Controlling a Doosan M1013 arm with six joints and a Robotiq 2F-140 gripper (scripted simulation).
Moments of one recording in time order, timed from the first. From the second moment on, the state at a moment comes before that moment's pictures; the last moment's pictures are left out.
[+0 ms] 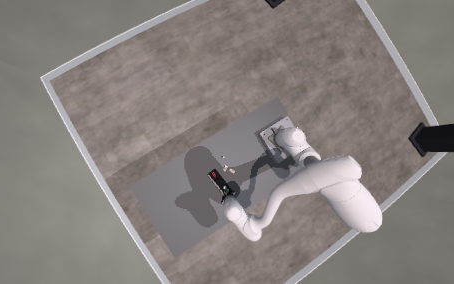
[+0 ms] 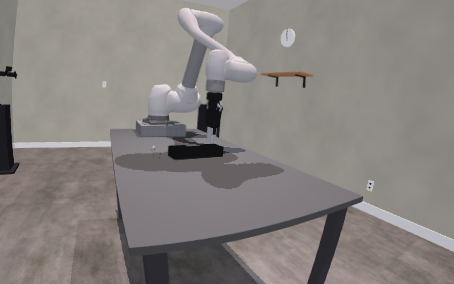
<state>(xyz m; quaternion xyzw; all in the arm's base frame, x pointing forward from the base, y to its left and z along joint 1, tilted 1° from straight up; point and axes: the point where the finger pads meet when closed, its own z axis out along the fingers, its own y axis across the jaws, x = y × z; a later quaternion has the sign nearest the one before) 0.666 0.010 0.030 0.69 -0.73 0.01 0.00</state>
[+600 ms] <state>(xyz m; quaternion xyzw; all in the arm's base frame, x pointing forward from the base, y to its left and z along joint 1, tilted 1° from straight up) 0.666 0.011 0.078 0.69 -0.73 0.01 0.00</state>
